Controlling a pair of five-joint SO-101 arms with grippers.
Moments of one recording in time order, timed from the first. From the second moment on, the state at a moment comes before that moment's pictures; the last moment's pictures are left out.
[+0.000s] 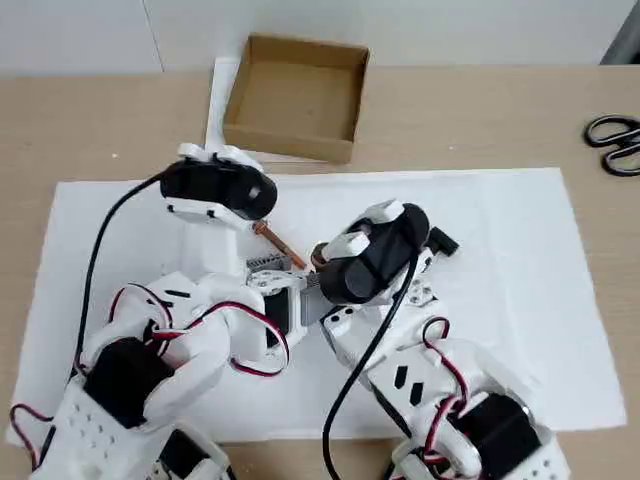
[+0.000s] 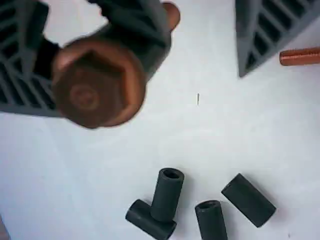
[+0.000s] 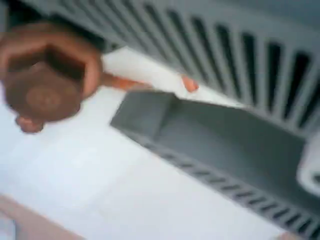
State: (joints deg) left arm 34.6 -52.4 25.1 81.0 31.7; right arm -39.4 -73.8 43.9 62.5 -2.9
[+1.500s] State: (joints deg) left arm -10.6 -52.2 21.3 84.1 28.8; right arm -21.3 -10.8 14.4 37.5 -14.0
